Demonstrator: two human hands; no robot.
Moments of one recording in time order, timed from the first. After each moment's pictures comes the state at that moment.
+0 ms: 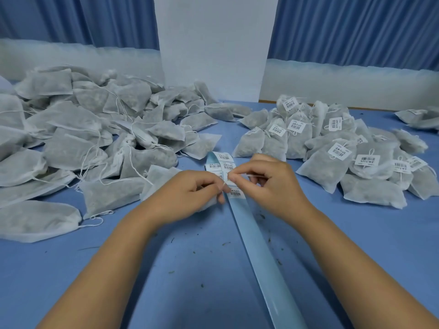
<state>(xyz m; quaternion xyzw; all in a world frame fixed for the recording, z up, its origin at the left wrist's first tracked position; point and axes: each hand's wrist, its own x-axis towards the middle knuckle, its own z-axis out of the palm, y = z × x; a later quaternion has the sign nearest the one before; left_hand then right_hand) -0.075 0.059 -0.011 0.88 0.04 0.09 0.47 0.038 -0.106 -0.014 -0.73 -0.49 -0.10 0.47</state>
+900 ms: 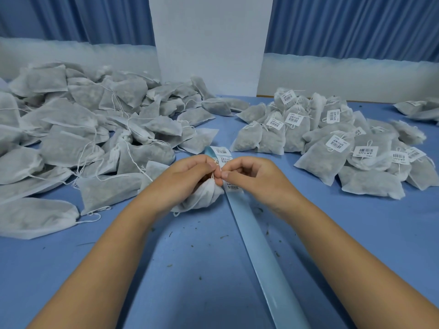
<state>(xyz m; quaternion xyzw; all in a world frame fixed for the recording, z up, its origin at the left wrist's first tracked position) -0.073 0.055 -0.006 0.78 0.08 0.08 0.61 0.027 -0.100 -0.009 -0.71 -0.35 0.21 0.58</state>
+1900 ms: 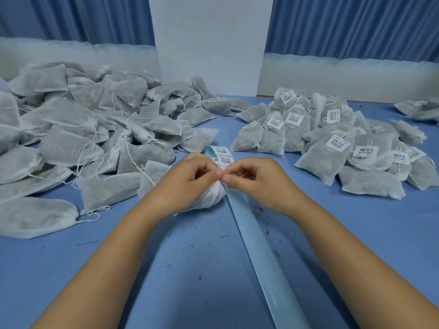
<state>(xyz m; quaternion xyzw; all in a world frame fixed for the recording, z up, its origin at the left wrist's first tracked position) -0.066 0.055 -0.016 0.87 0.07 0.16 0.46 0.036 -0.102 -0.013 -0.75 -0.43 0.13 0.49</state>
